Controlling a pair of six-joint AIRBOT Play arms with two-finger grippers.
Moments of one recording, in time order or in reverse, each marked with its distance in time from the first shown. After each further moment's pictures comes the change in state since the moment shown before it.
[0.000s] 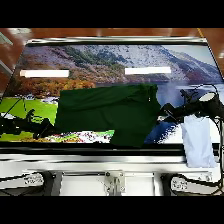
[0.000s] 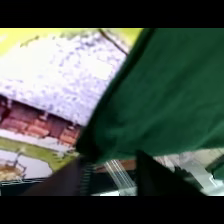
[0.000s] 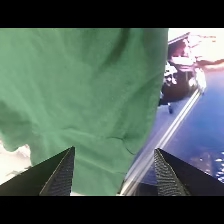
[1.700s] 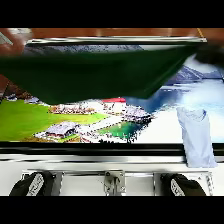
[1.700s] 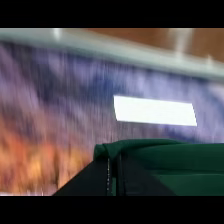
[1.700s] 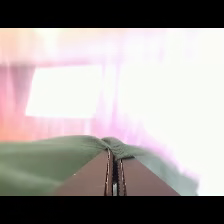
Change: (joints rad) left arm -0.019 0.722 0.692 -0.069 0.109 0.089; right arm 0.200 0.646 0.379 -0.007 -0.489 -0.125
